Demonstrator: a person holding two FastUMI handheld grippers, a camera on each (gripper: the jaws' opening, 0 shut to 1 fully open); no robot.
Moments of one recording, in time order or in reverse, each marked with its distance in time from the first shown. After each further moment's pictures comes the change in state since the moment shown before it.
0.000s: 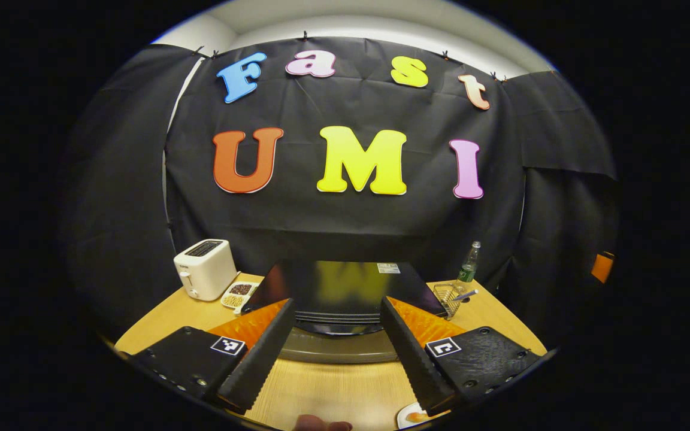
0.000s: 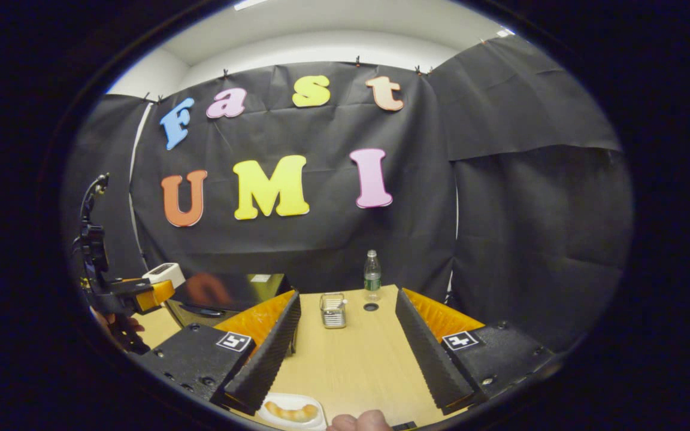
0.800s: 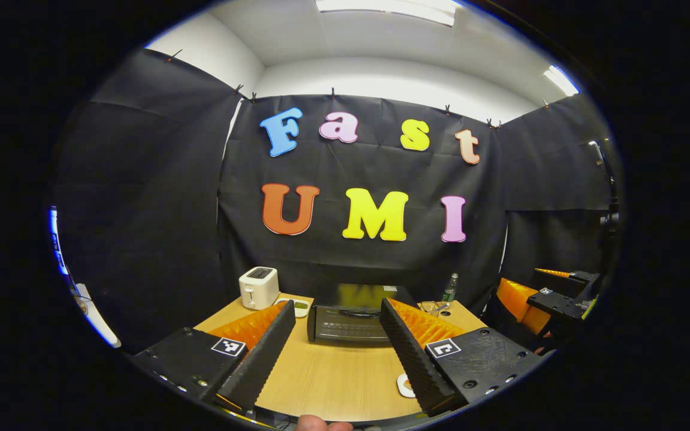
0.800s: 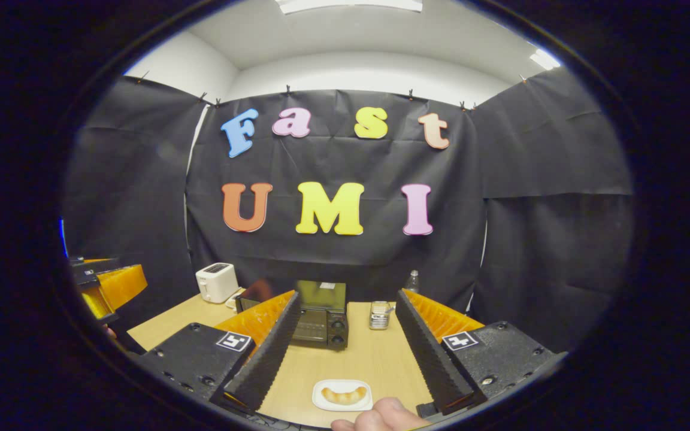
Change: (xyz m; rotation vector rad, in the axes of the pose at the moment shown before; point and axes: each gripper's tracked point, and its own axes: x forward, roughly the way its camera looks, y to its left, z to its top) left arm -0.283 0.035 0.055 -0.052 -0.207 0.045; right arm -0.159 0.126 0.038 -0.080 -0.121 0.131
